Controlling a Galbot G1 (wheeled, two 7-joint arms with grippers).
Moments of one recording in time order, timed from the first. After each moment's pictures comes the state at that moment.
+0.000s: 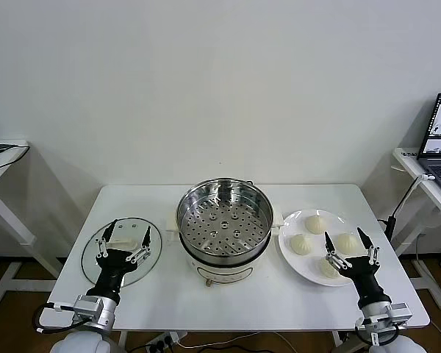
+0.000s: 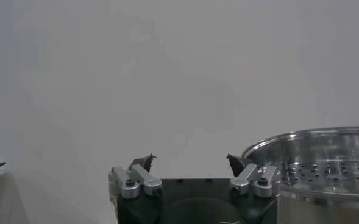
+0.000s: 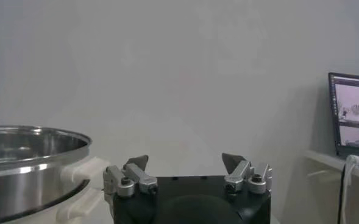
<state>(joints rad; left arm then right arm) 1.53 -1.46 -0.62 -2.15 0.06 0.07 0.12 -1.52 1.18 0.72 1.91 0.27 0.15 -0.10</state>
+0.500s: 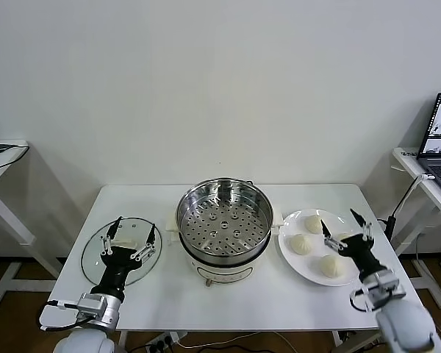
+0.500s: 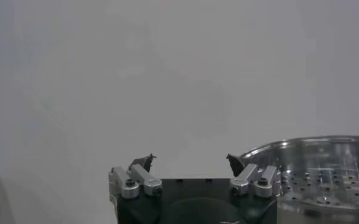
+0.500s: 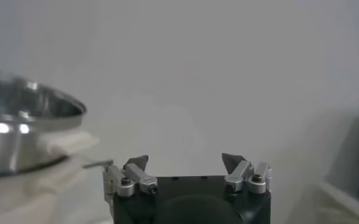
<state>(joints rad) 1.51 -1.47 -0.59 -2.15 0.06 0.07 0.12 -1.24 0.90 0.60 1.73 0.02 0.03 -0.21</state>
